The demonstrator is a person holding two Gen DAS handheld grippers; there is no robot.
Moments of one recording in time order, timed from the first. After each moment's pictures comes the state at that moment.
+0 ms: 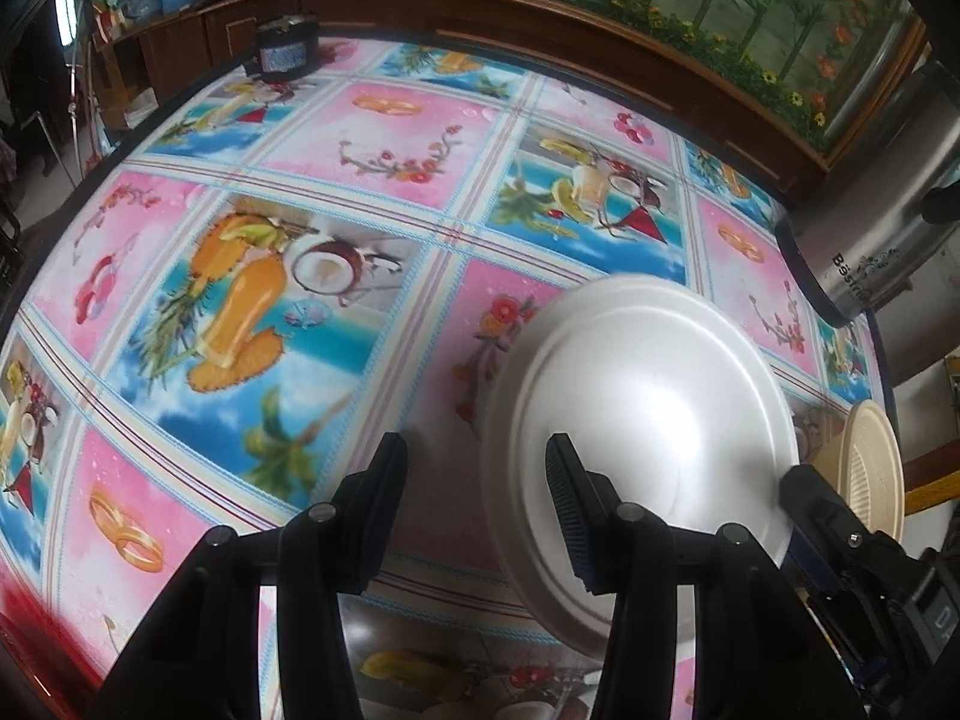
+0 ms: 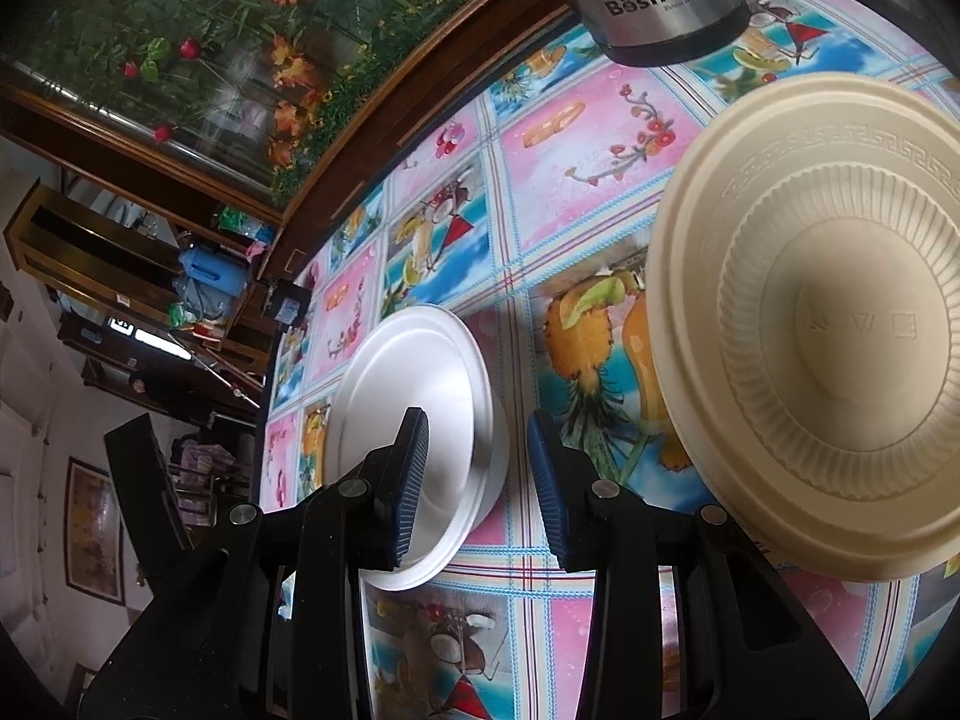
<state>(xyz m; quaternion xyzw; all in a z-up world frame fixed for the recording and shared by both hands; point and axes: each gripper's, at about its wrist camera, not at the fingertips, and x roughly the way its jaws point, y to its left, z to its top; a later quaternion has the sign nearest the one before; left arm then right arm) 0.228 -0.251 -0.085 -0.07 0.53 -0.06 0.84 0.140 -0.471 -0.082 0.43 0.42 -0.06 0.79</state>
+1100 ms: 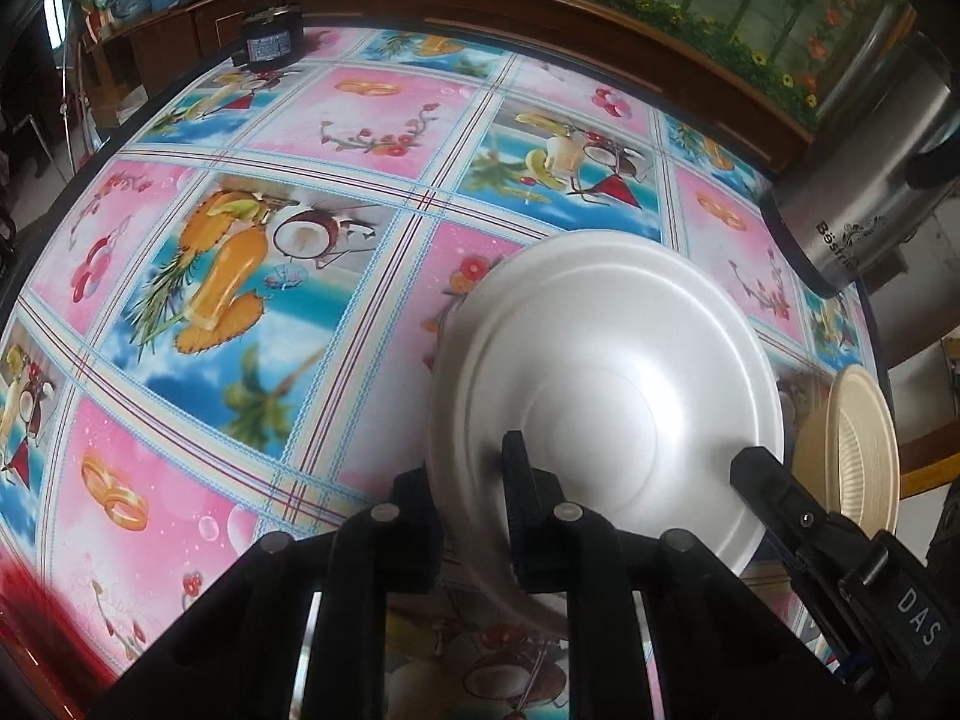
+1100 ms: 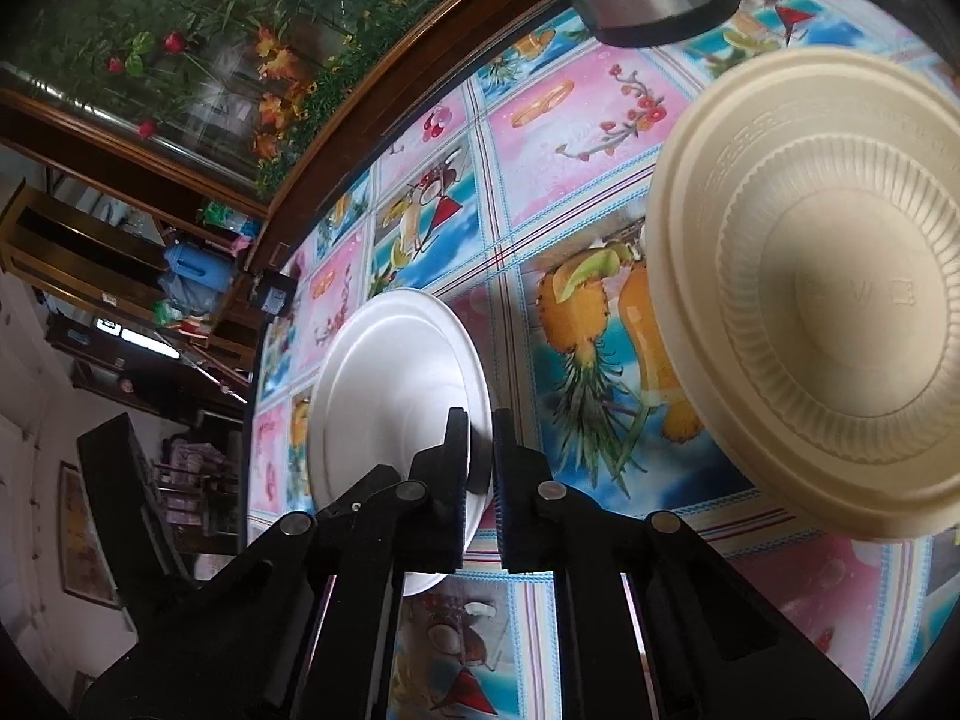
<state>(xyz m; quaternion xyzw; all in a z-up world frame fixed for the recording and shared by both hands) 0.214 -0.260 -0.084 -0.06 0.54 -0.07 0.84 0.141 -0.463 -0.084 0.43 0.44 -0.07 0.79</state>
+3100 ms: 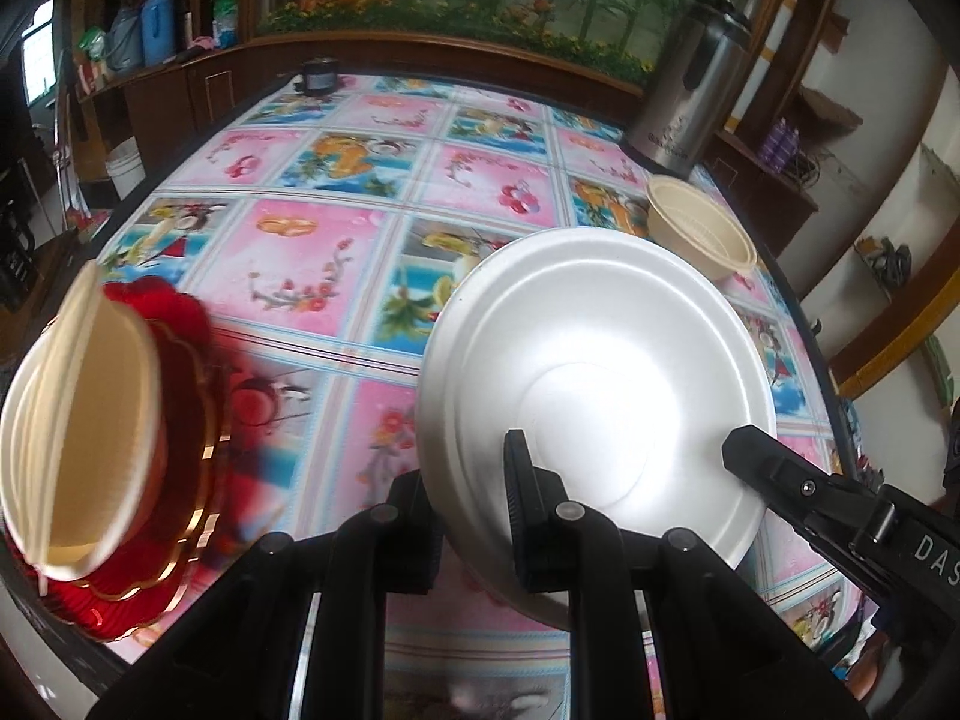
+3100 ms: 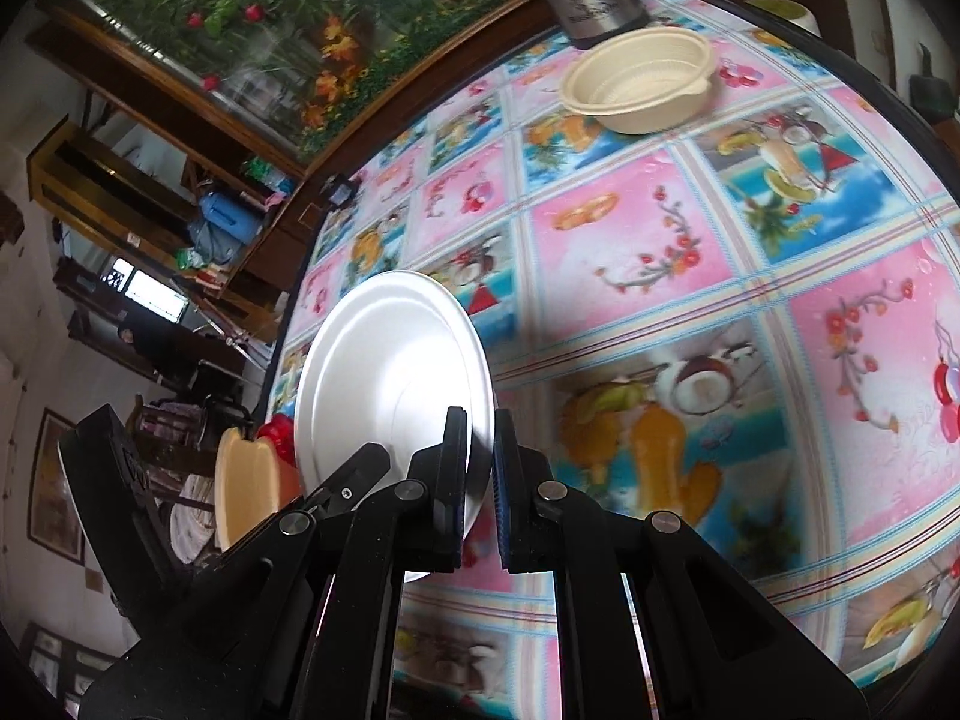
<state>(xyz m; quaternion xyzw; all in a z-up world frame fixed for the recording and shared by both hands) -0.040 -0.185 -0.037 -0.04 0.46 -0.14 0.87 -0.091 -0.340 0.000 0.37 0.42 -0.05 0.82</state>
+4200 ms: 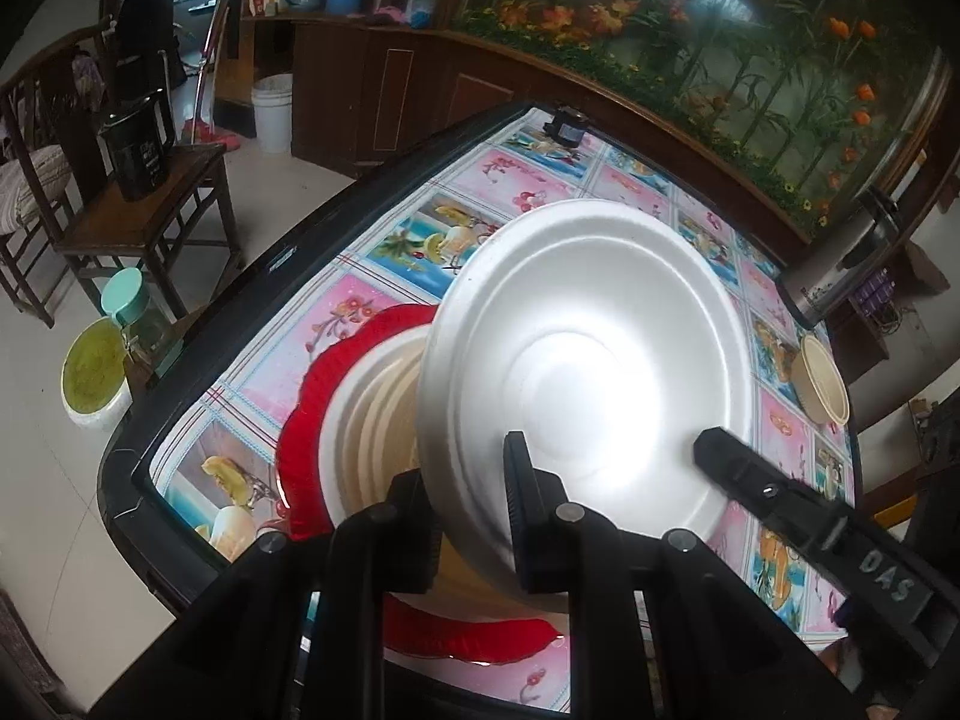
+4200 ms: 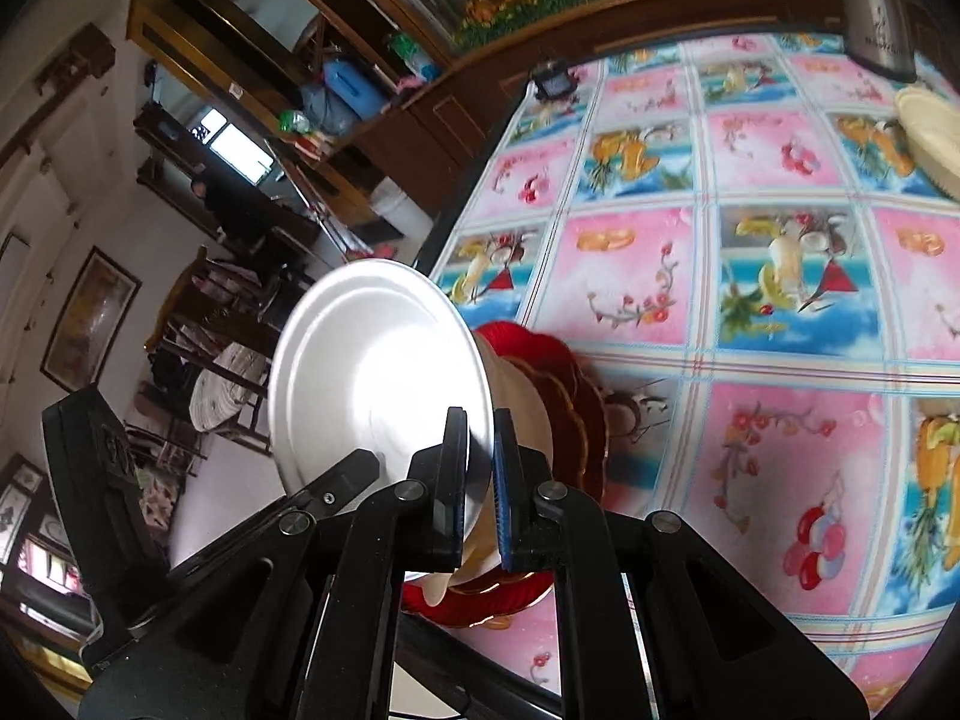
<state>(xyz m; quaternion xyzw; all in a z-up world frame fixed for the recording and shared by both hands) -0.037 0.021 -0.008 -0.15 0.46 -0.01 0.88 0.018 -0.154 0.007 0.28 0.48 0.11 0.83</state>
